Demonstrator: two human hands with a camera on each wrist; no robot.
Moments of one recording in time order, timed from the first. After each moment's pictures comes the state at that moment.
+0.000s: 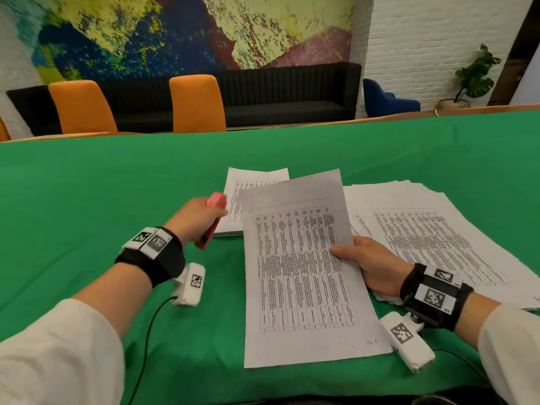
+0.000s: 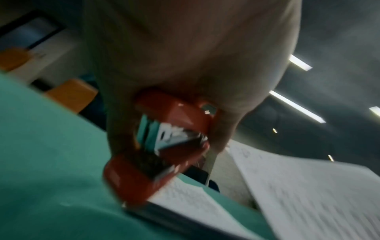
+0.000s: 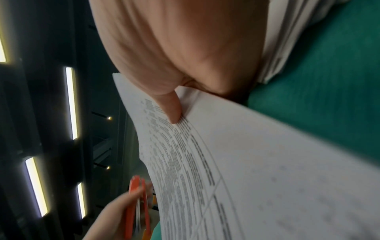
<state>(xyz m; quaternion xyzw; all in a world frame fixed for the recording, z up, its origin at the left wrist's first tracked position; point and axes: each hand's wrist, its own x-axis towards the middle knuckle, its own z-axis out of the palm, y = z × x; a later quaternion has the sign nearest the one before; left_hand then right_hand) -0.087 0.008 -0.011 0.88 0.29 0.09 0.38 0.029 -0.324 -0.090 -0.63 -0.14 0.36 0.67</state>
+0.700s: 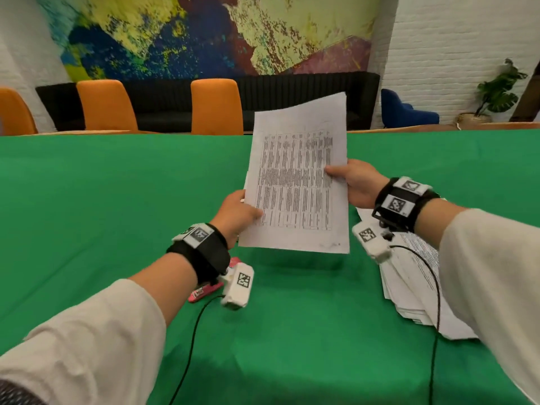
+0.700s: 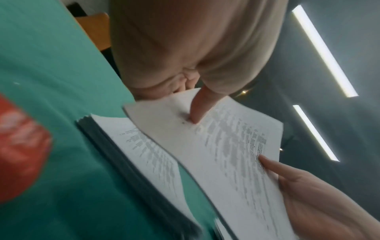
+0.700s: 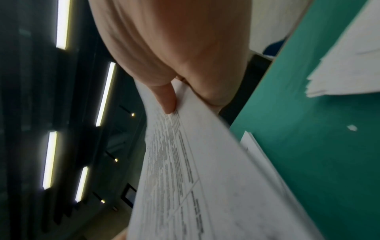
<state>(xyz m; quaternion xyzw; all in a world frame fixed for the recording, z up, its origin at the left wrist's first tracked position) -0.063 -0.008 -0.015 0.75 0.21 0.16 0.61 0.112 -0.215 0.035 -0.62 -0.18 0.29 0.71</state>
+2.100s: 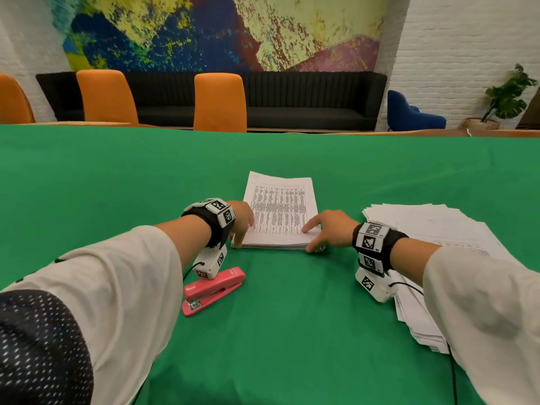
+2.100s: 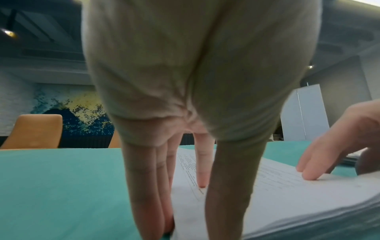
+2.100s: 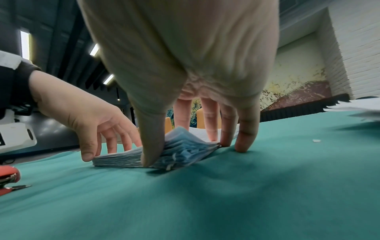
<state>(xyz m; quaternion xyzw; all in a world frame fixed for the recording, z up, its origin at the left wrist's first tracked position) -0.021 0.028 0.006 0.96 0.19 -0.19 0.04 0.110 -0.175 -0.044 -0.90 -0.38 0.13 0.14</state>
